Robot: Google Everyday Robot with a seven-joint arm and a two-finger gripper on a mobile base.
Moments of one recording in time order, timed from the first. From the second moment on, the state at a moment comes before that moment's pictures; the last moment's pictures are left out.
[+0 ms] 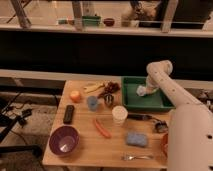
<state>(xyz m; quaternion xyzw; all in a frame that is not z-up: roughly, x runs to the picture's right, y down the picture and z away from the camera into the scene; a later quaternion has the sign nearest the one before) 0.297 0.014 0.959 -0.23 0.01 -0.04 0.97</state>
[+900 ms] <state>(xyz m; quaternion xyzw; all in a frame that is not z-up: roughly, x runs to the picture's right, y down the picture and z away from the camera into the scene) 0.246 0.033 0.898 -0.21 -0.04 -0.05 0.98</state>
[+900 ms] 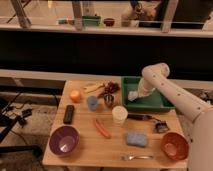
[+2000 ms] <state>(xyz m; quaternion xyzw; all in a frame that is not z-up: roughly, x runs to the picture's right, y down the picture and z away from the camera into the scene) 0.350 0.046 0.885 -0.22 0.04 -0.01 0.97</state>
